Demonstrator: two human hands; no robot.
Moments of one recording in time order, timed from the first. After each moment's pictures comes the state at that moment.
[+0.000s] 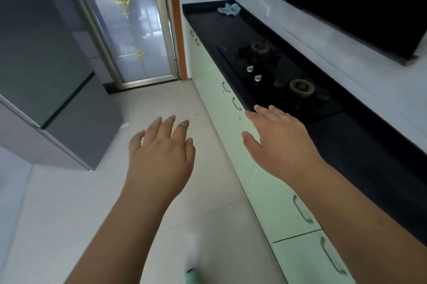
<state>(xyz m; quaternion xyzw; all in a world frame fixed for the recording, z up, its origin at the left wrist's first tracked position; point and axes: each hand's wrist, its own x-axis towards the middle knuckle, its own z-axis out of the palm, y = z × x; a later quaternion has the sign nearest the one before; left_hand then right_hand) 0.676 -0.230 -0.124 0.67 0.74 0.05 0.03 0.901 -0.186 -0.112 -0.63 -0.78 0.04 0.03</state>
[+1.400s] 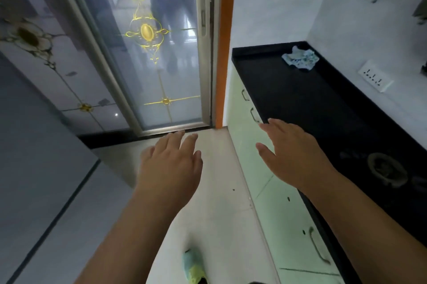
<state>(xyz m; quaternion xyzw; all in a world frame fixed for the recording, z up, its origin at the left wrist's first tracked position) 0.378 0.527 -0.149 0.65 0.76 0.05 0.04 0.615 0.607 -0.140 -0.61 -0.79 0.10 0.01</state>
